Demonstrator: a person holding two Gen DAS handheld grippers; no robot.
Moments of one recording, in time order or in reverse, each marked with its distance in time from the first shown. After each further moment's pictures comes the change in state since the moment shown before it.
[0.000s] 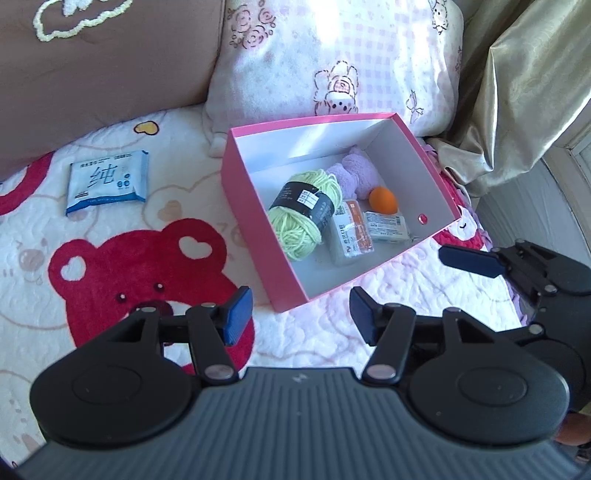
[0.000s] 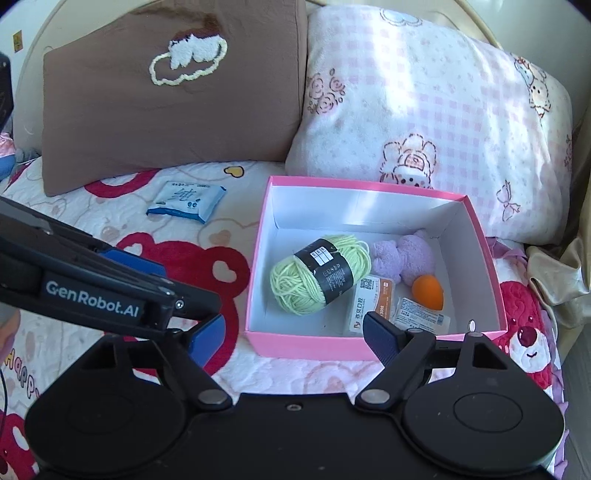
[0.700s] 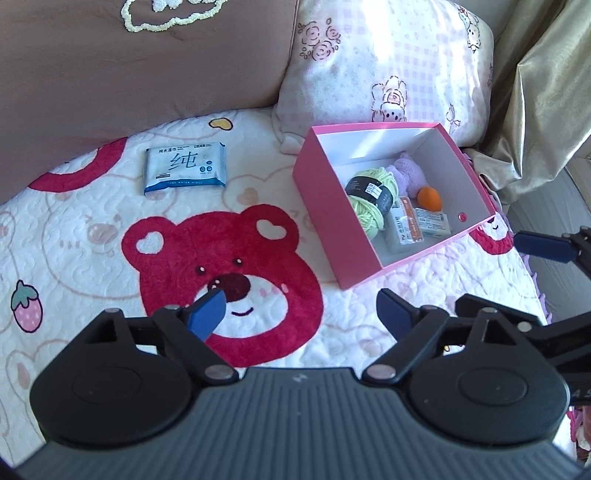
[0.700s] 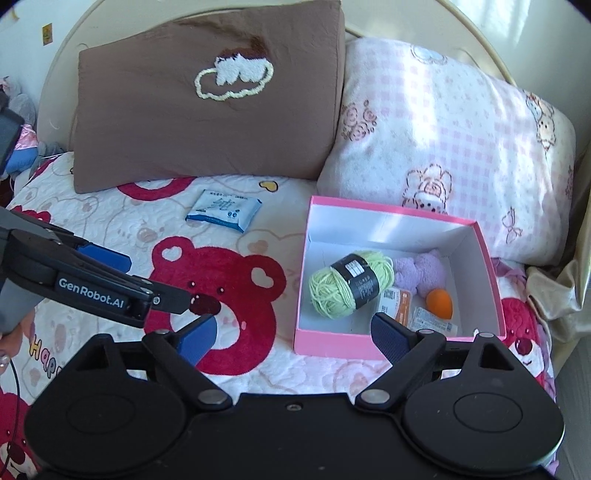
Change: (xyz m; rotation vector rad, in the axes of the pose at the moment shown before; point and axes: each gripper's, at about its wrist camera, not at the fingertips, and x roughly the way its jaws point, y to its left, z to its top) left arm -0.050 0.056 -0.037 -0.035 -0.041 0.099; right arm -0.048 0.045 0.000 -0.062 -0.036 0.005
